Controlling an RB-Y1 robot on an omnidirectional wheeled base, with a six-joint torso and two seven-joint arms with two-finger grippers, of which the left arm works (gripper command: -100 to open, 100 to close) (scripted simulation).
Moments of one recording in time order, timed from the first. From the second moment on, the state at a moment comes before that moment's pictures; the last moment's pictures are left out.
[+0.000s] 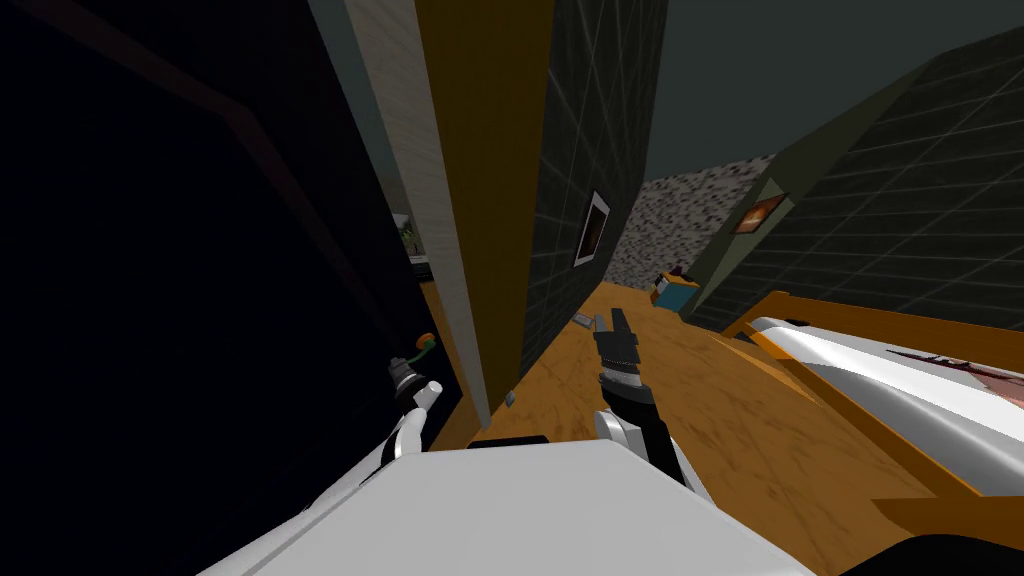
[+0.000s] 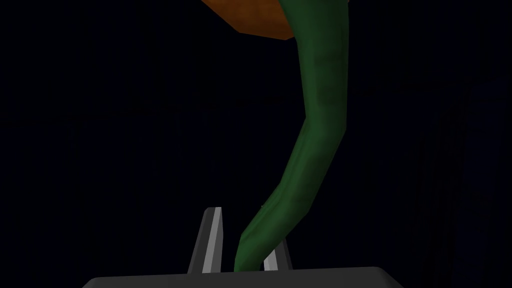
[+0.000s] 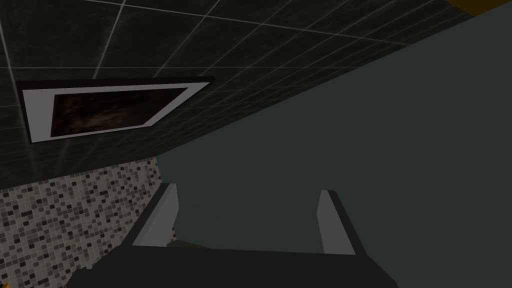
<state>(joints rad) -0.39 0.08 0.80 -0.57 0.38 -0.94 -0.56</state>
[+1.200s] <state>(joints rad) -0.39 0.03 0.92 -0.66 0.44 -0.96 -0.66</state>
